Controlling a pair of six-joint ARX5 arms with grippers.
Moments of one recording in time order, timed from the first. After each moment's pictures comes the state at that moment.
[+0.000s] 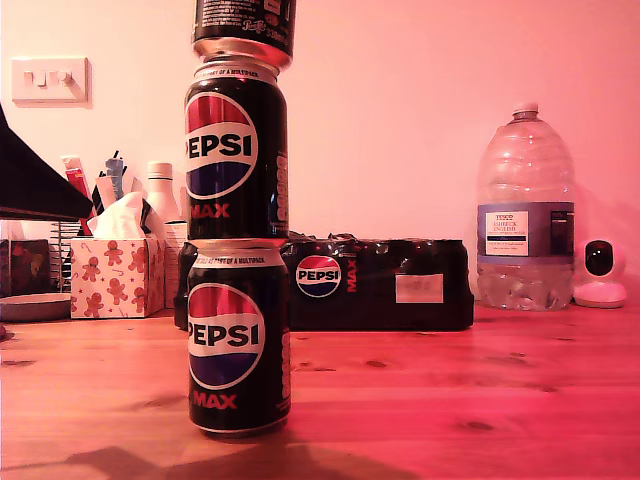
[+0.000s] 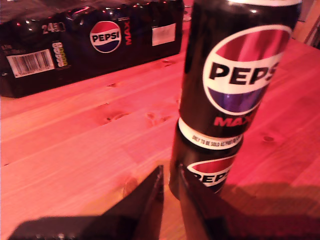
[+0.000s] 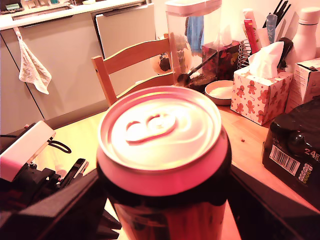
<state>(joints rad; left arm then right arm) -0.53 0.61 0.23 0.02 0.19 -0.07 0.82 1.26 1.05 -0.03 -0.22 0.00</state>
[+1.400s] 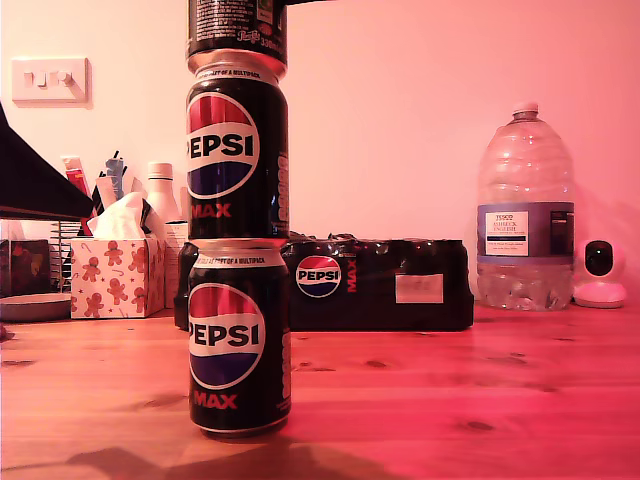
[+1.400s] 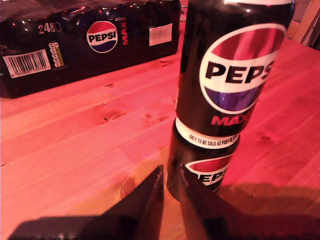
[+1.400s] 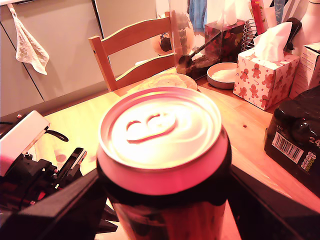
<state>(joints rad) -0.53 0.61 0.23 0.02 0.20 -0.07 0.83 1.32 1.15 -0.16 -0.22 -0.03</state>
